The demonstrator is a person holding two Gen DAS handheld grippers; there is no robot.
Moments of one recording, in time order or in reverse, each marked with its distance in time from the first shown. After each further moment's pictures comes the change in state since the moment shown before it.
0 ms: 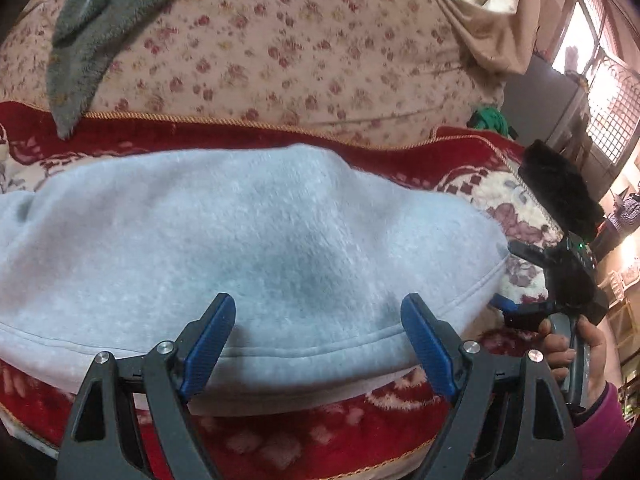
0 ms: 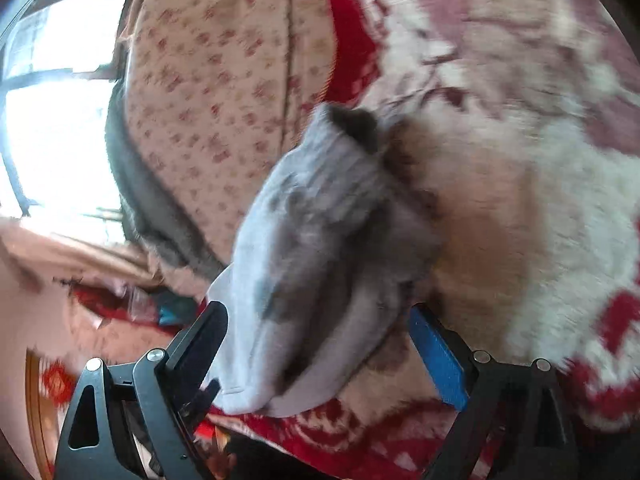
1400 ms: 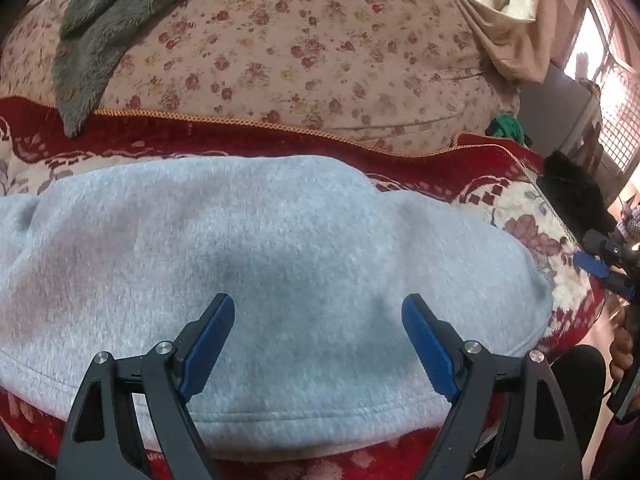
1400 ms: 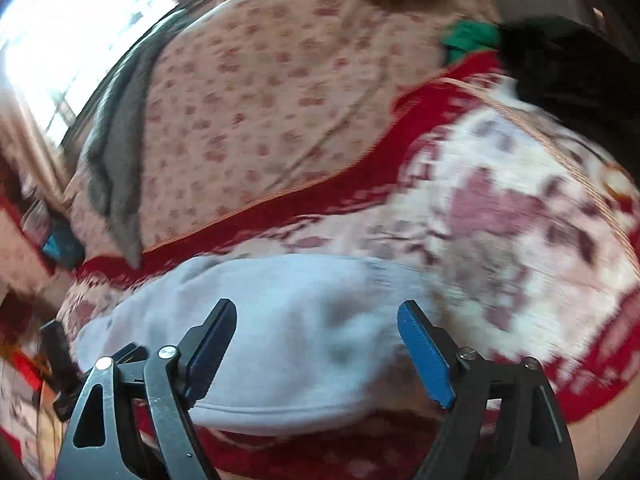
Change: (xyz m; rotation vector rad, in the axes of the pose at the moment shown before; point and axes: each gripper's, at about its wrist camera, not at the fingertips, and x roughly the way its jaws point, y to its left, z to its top) left arm 0.012 0.035 0.013 -0.020 -0.012 0.015; right arm -0.041 0.143 -0.038 -0.621 -0.205 -0.475
